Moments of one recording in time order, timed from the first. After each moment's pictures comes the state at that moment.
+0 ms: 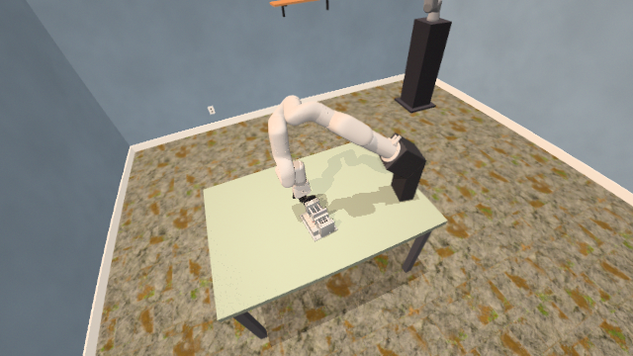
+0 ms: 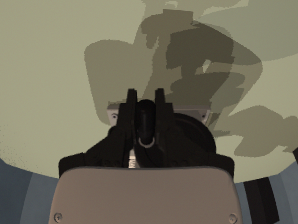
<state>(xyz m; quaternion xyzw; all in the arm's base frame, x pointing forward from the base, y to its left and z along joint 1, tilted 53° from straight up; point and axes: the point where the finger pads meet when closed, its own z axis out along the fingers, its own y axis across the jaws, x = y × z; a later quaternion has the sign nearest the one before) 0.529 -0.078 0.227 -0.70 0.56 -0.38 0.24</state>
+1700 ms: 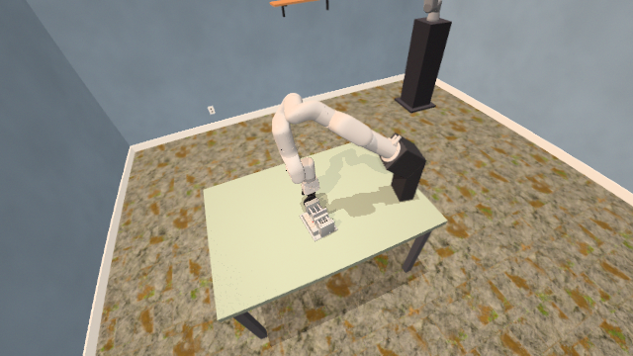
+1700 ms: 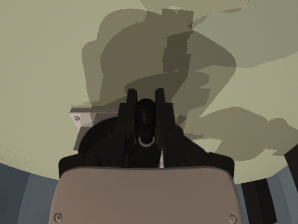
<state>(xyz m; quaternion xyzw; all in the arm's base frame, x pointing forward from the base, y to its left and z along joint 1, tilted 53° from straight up) 0.498 -0.094 0.179 -0.70 0.56 -0.38 0.24</state>
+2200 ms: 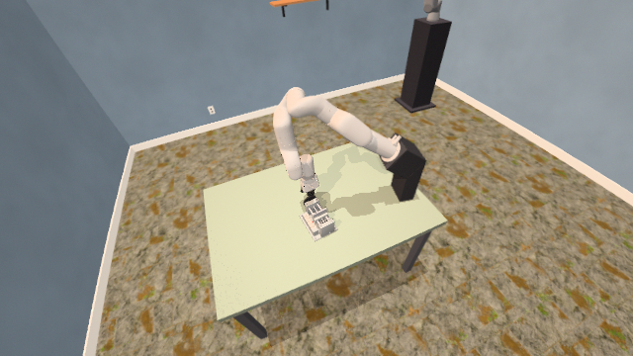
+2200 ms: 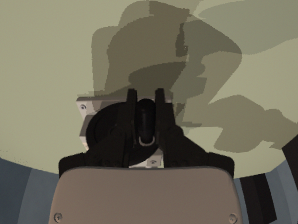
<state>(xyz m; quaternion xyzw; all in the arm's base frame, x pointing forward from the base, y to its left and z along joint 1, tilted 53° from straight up) 0.479 -0.091 0.196 -0.70 0.56 -0.38 0.24</state>
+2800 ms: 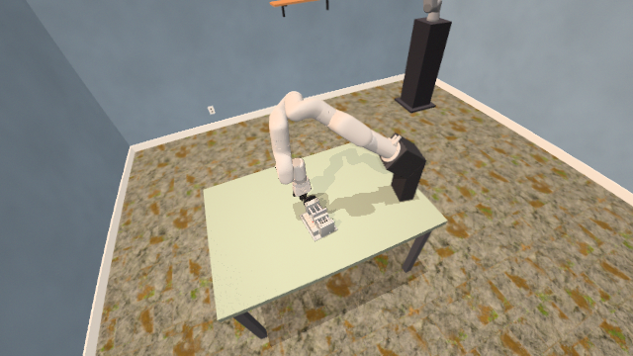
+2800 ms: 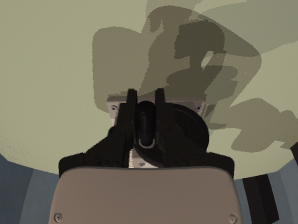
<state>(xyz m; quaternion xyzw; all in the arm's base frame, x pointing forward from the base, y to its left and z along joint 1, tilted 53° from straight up) 0.513 -0.078 0.234 -0.70 0.56 -0.38 0.24</state>
